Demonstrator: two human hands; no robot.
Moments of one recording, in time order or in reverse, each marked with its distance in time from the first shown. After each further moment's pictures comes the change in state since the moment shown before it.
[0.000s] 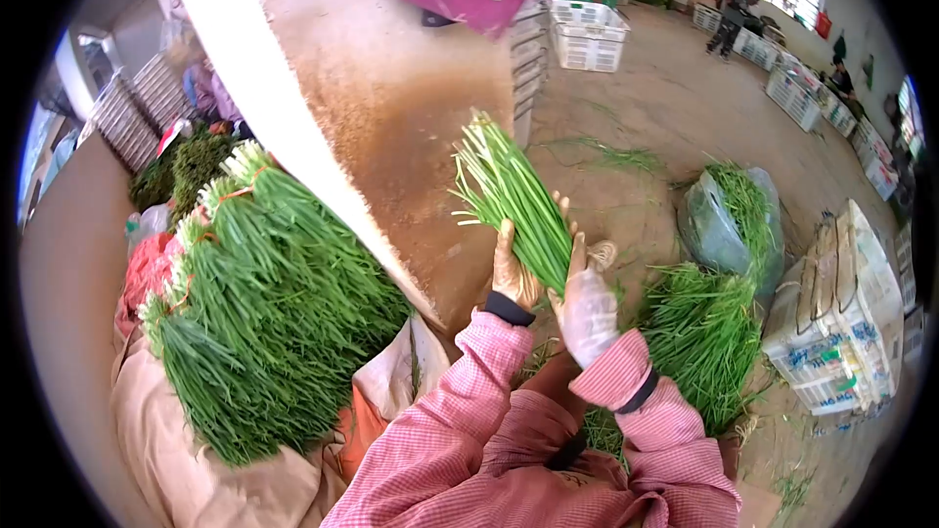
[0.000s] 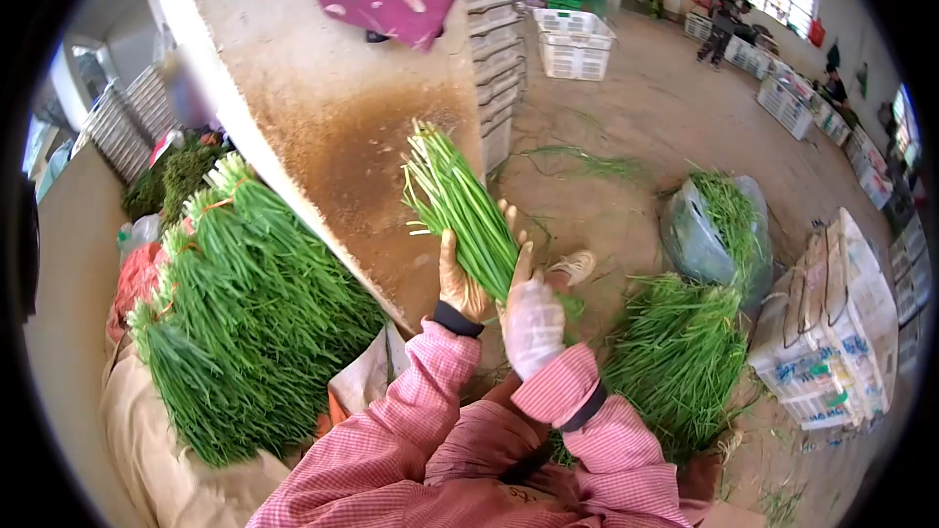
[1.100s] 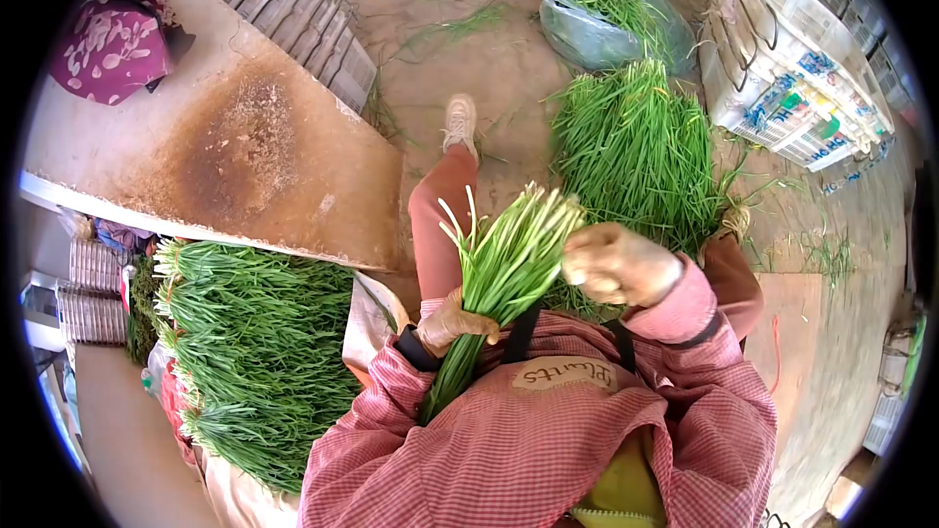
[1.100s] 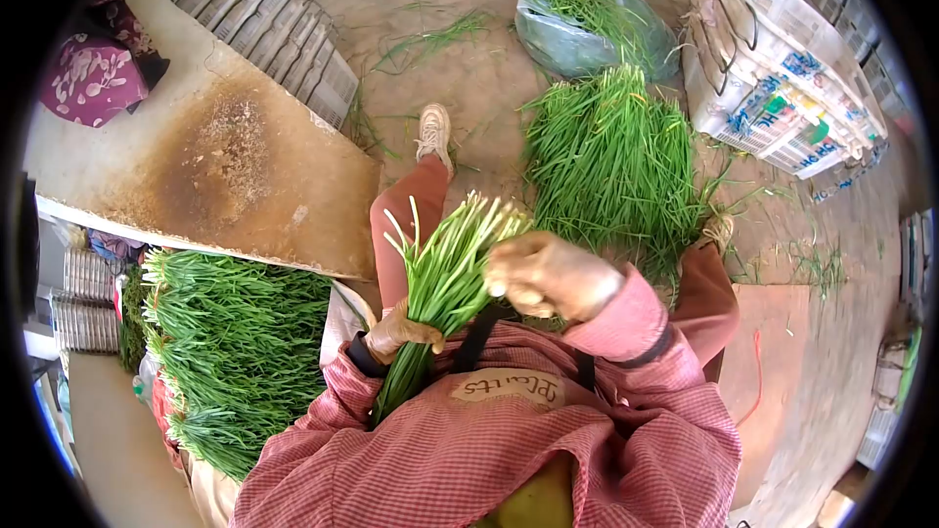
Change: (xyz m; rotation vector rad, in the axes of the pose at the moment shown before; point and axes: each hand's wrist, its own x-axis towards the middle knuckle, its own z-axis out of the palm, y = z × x) left_hand -0.182 -0.071 -0.009 0.809 0.184 -1.156; right_hand -0.189 0.170 -0.078 1.984 -0.738 0.560
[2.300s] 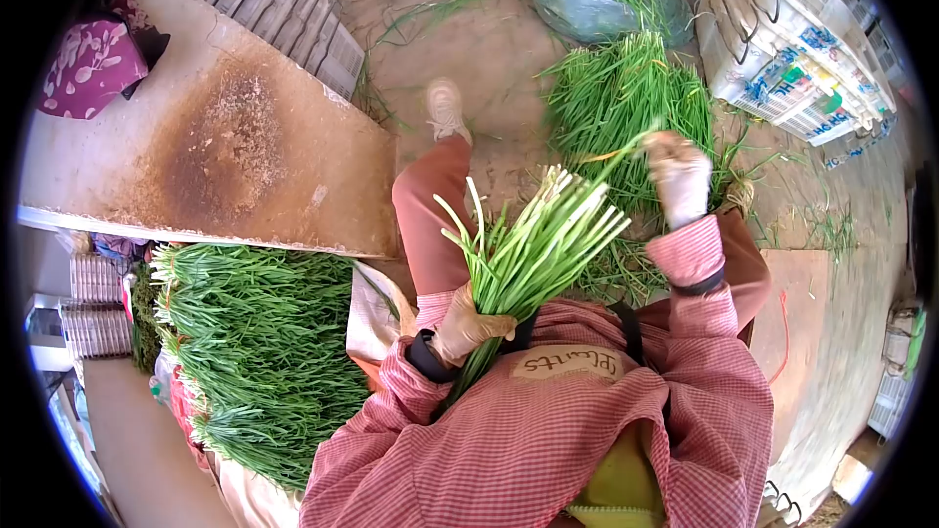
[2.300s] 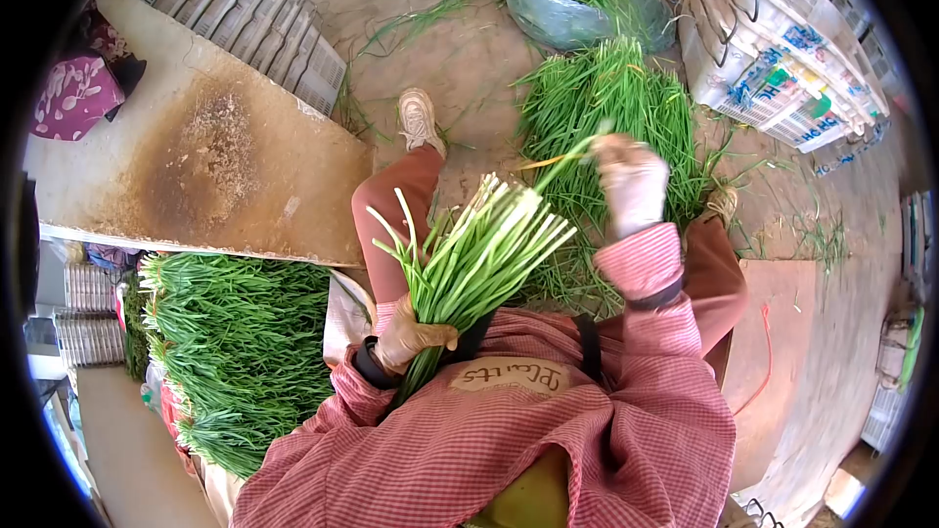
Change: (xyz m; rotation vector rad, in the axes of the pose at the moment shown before) left_hand -0.006 -0.012 0.027 0.079 0.189 0.103; right_hand 0.020 0.023 -0.099 -0.308 1.065 -0.813
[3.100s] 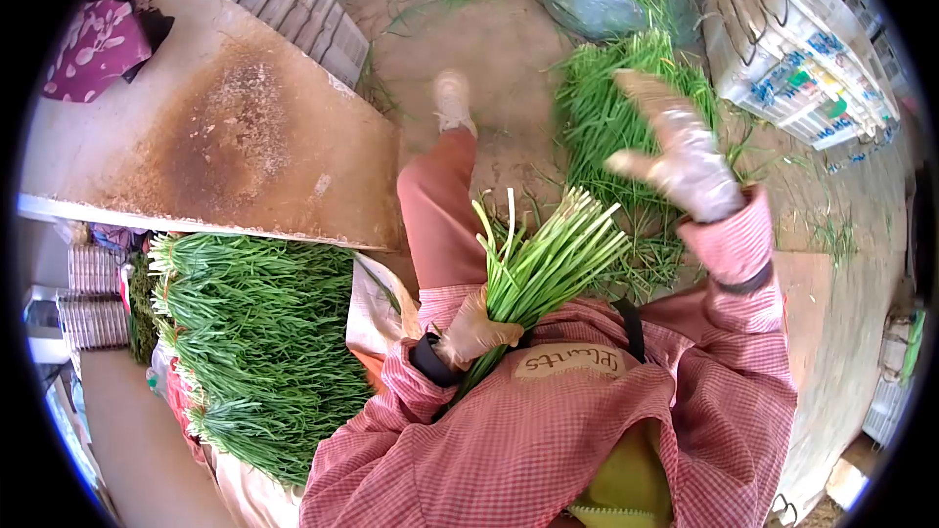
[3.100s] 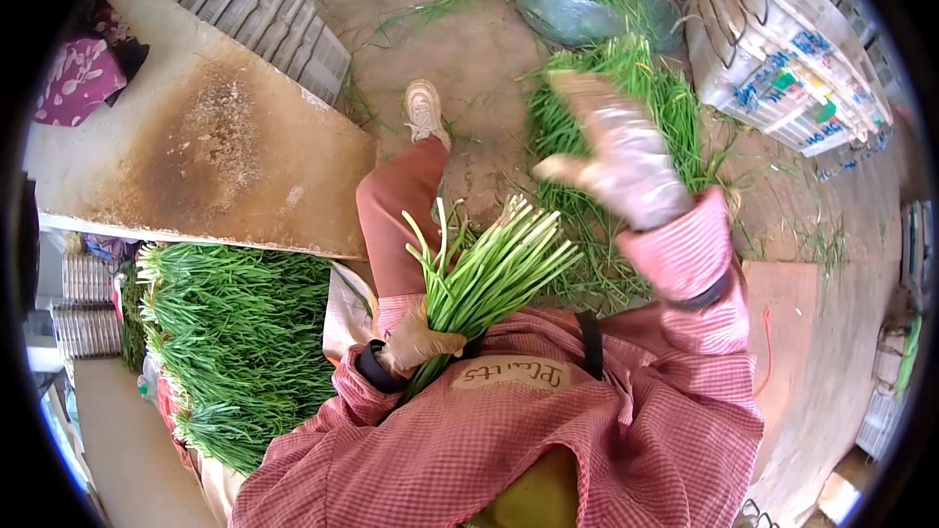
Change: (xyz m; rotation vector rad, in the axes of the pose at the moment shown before) left_hand -0.008 0.002 0.005 0.147 0.037 -0.129; right_hand 0.007 -0.083 0.028 -1.035 -0.557 -0.689
